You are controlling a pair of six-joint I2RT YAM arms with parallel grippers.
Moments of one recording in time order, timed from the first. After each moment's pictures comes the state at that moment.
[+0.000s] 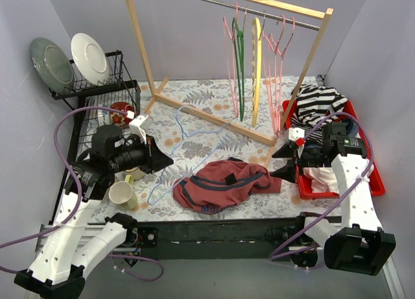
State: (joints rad) left arm -0.37 0.77 1.07 -0.80 0.53 -0.33; right arm -0.11 1.06 1.00 -1.34 -1.18 -1.36
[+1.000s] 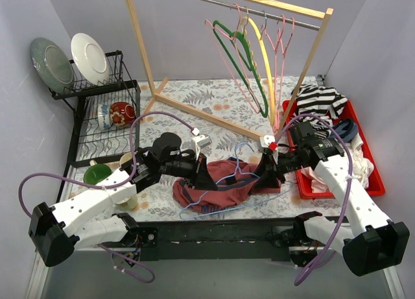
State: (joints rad) left arm -0.84 1.06 0.84 -0.28 0.69 -0.51; right arm 0.30 1.05 0.96 -1.16 -1.13 -0.98
